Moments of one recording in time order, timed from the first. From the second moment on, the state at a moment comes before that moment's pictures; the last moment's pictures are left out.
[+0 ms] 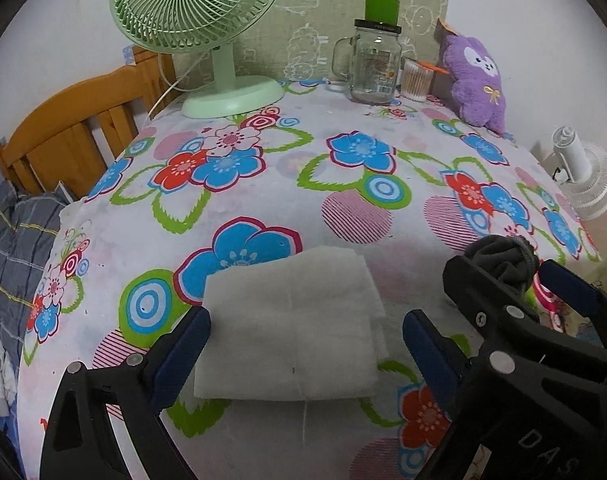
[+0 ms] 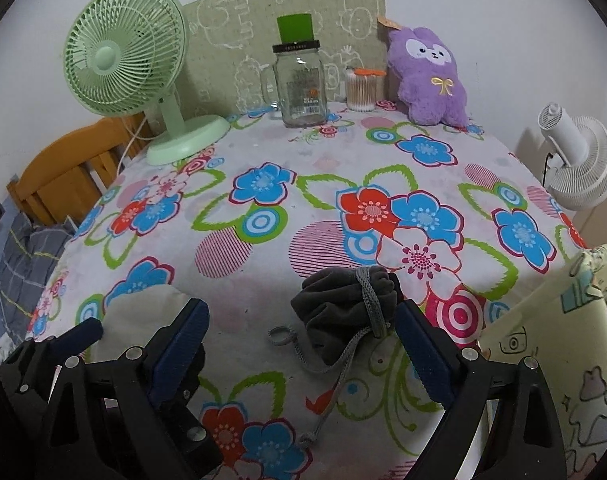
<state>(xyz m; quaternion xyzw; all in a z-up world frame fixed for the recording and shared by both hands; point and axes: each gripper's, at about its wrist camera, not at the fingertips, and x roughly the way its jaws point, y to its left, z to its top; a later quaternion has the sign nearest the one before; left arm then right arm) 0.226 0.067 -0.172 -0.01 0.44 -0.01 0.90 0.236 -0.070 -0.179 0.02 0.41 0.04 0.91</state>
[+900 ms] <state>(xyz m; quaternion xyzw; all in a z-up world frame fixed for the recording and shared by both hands) 0.224 0.075 -0.181 -0.01 0.45 0.00 0.89 0.246 -0.065 -0.200 0.03 0.44 0.06 0.89</state>
